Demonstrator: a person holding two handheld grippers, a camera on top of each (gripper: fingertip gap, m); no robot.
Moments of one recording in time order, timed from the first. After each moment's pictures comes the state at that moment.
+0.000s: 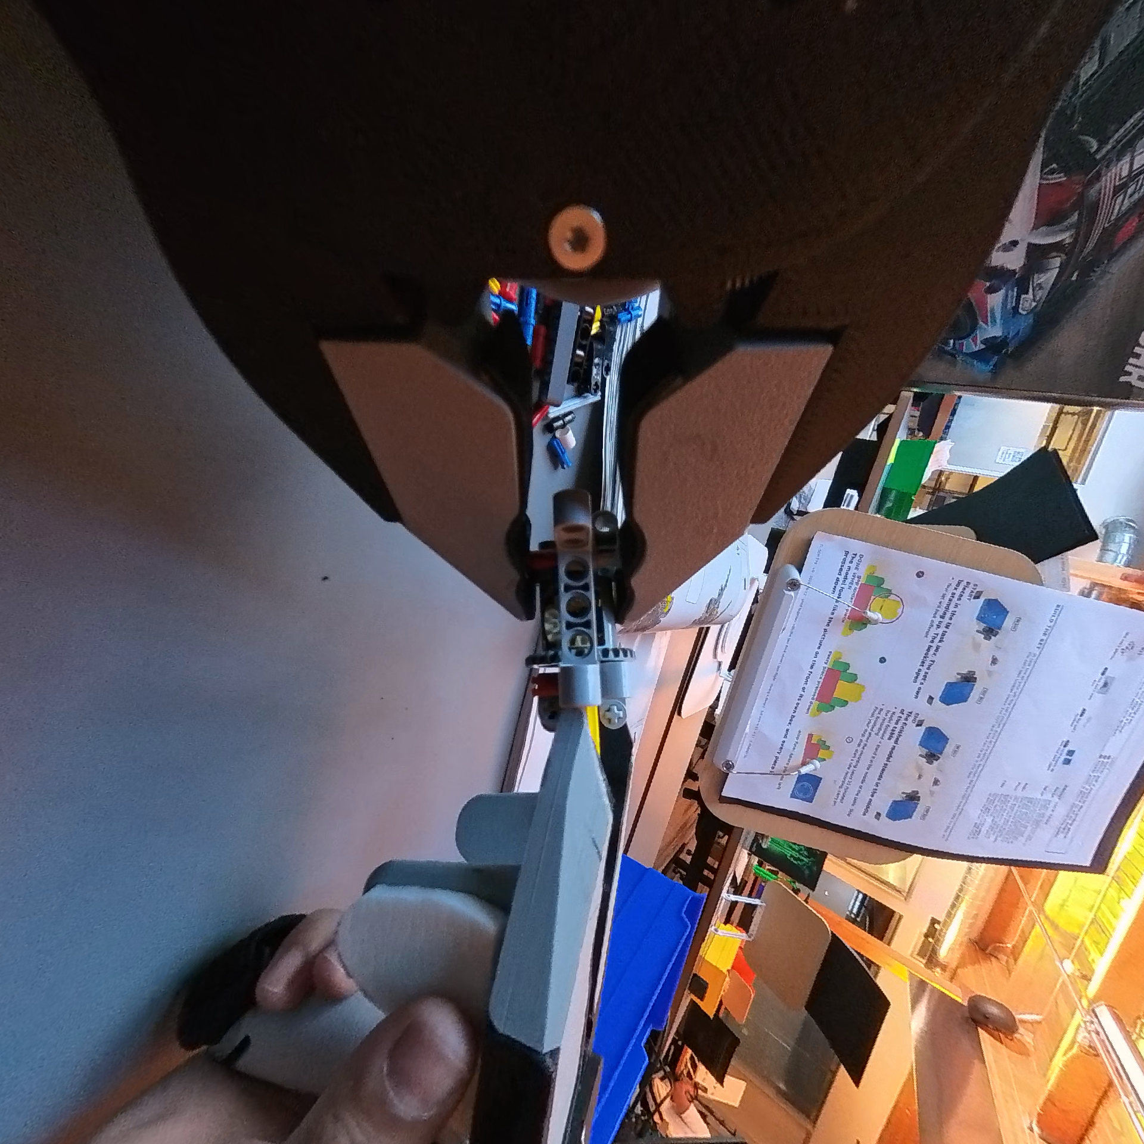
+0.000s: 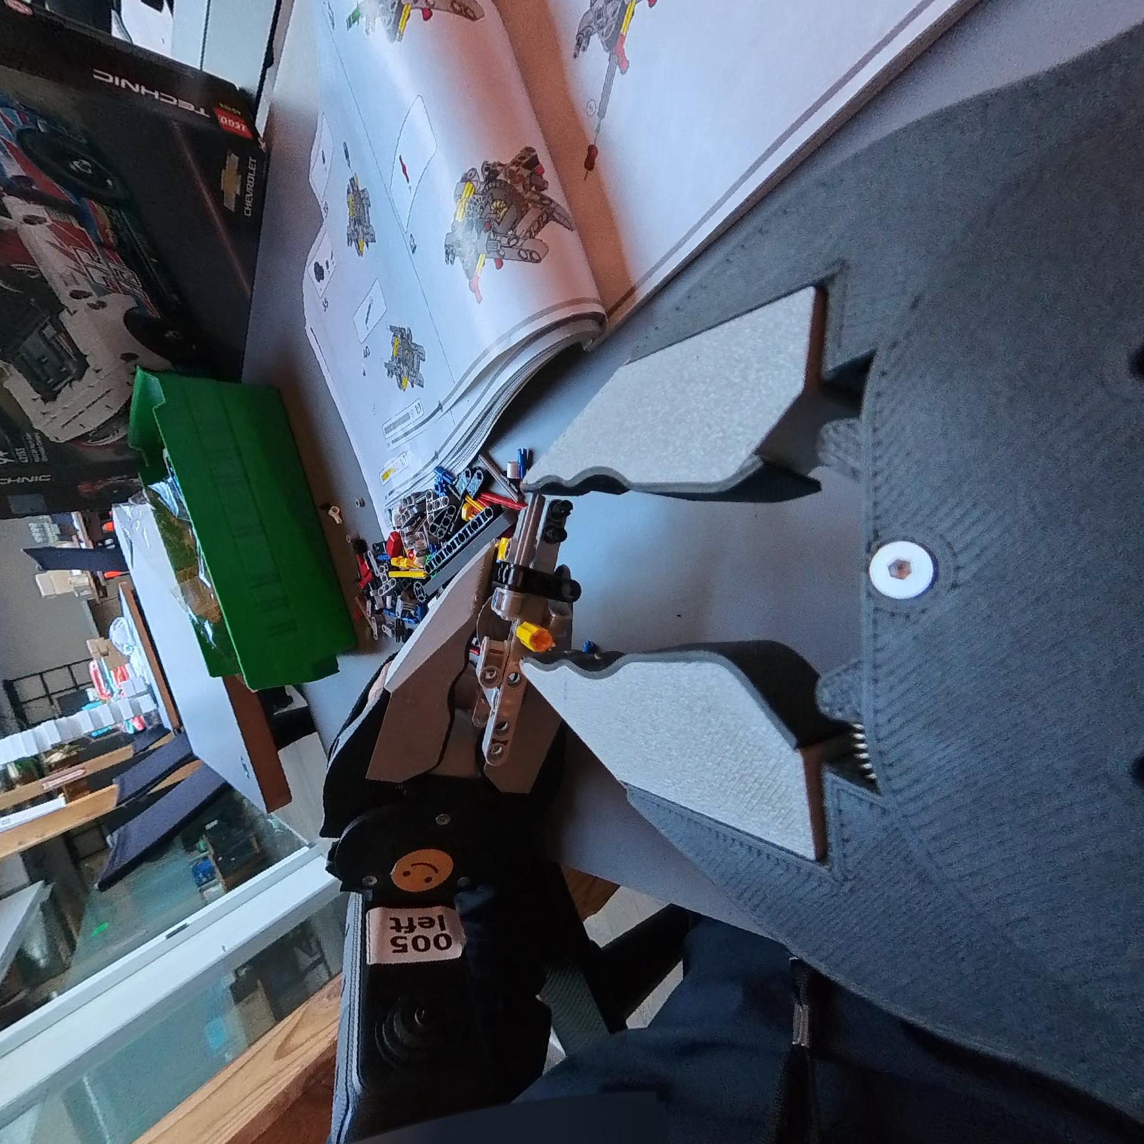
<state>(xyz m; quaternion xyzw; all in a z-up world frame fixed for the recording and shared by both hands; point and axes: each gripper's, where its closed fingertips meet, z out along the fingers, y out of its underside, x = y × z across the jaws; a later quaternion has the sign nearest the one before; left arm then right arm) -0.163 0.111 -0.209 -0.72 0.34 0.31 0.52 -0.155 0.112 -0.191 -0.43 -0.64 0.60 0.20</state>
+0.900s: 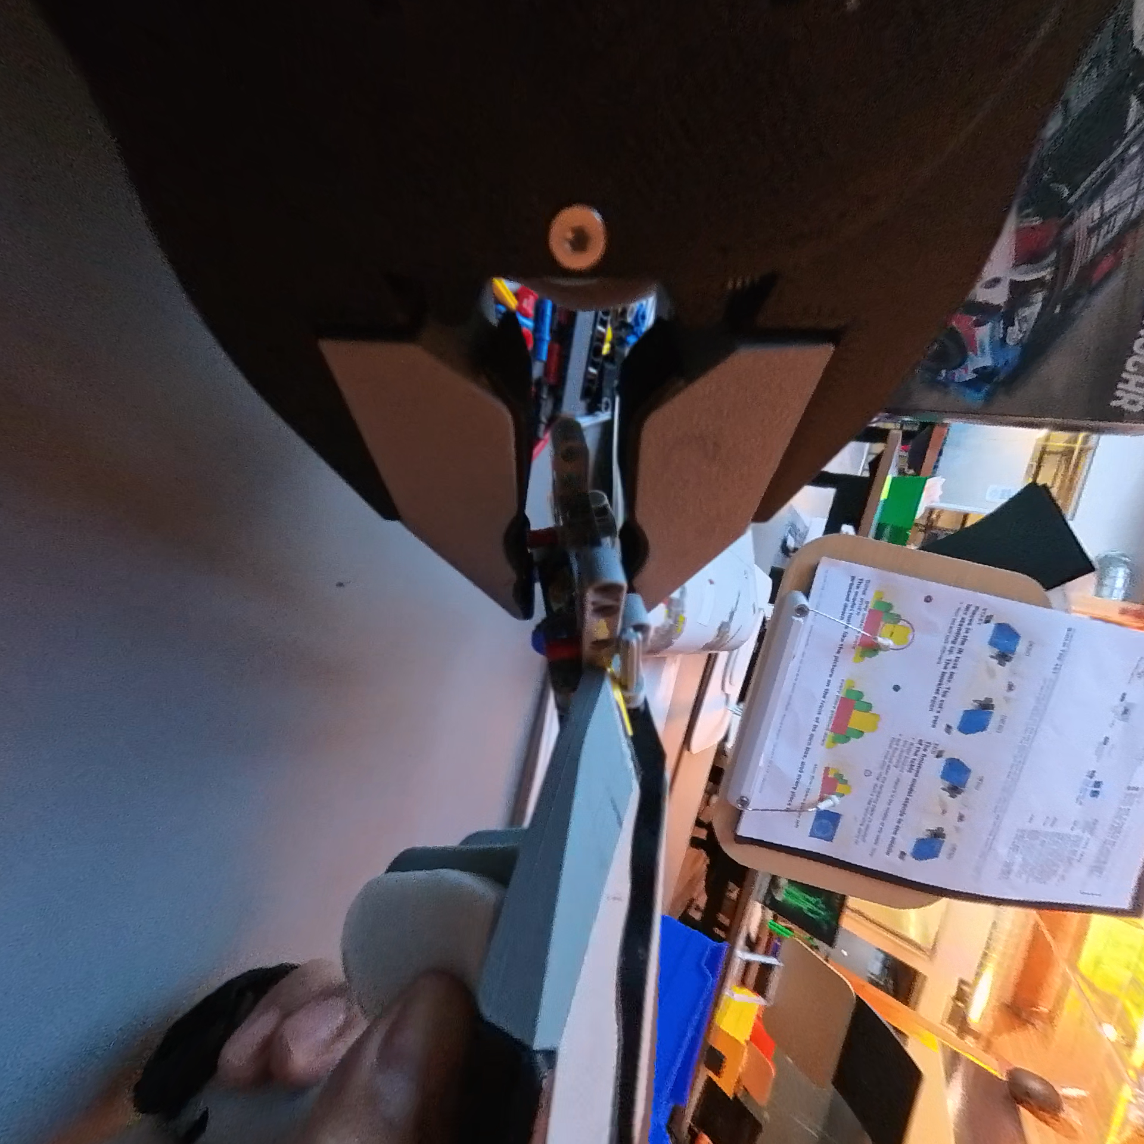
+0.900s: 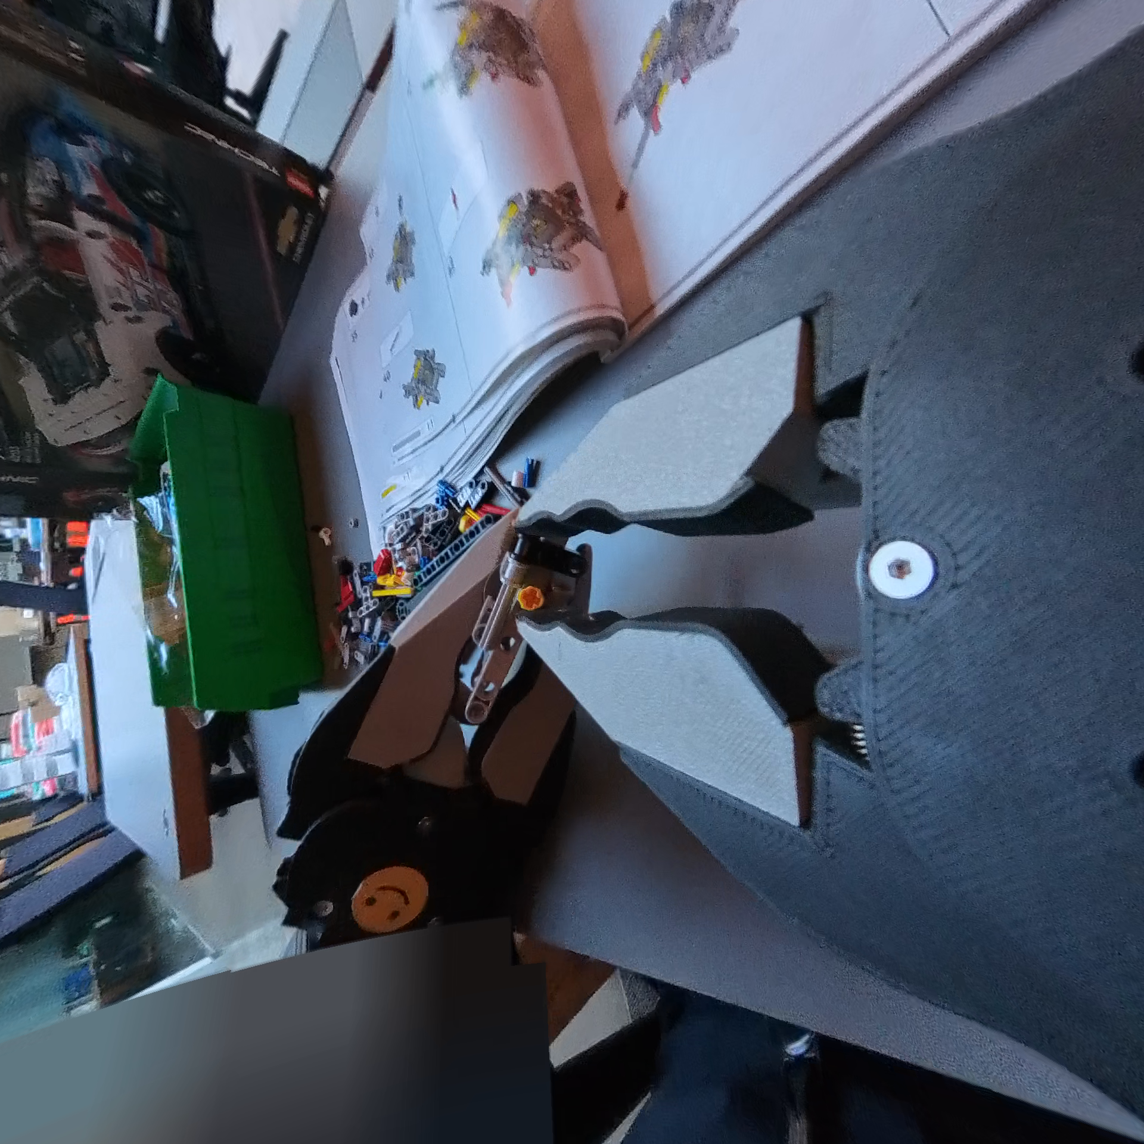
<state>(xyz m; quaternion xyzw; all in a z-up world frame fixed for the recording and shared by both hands) -0.162 0.112 -0.217 -0.74 0.33 0.32 0.49 -0.150 0.095 -0.190 -0.41 -0.68 0.55 0.28</state>
